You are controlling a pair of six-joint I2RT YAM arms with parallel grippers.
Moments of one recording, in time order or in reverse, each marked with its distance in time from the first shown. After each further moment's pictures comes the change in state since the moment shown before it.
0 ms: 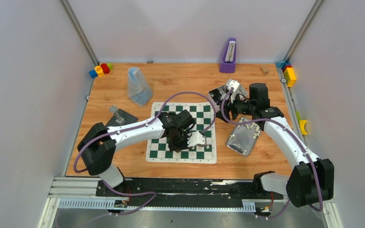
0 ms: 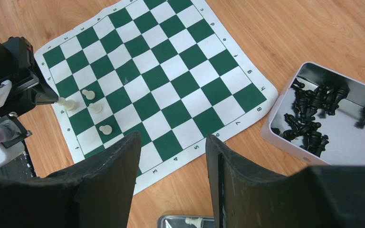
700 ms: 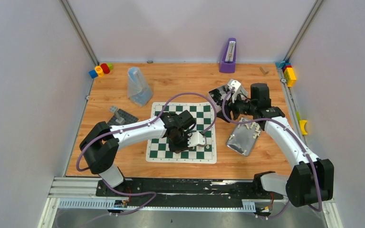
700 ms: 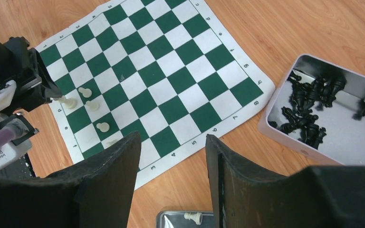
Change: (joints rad) left arm 0.000 0.029 -0.002 0.011 -0.024 0.000; right arm -0.014 0.000 -0.001 -0.010 0.000 -0.003
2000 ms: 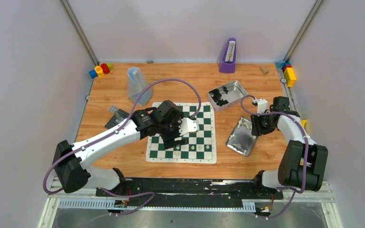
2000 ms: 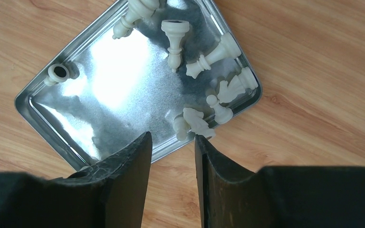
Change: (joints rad) left arm 0.057 -0.315 -0.005 0.045 -0.078 -0.039; right arm -0.420 0.151 -0.085 -0.350 0.417 -0.179
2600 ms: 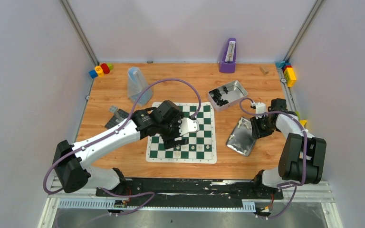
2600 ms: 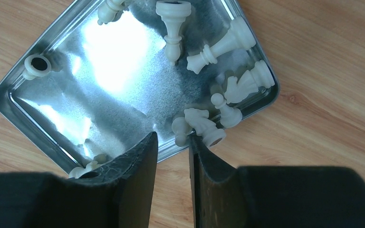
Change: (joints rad) left arm 0.000 0.000 0.000 0.000 0.001 -0.005; right arm 0.000 0.065 -0.022 0.011 0.019 -0.016
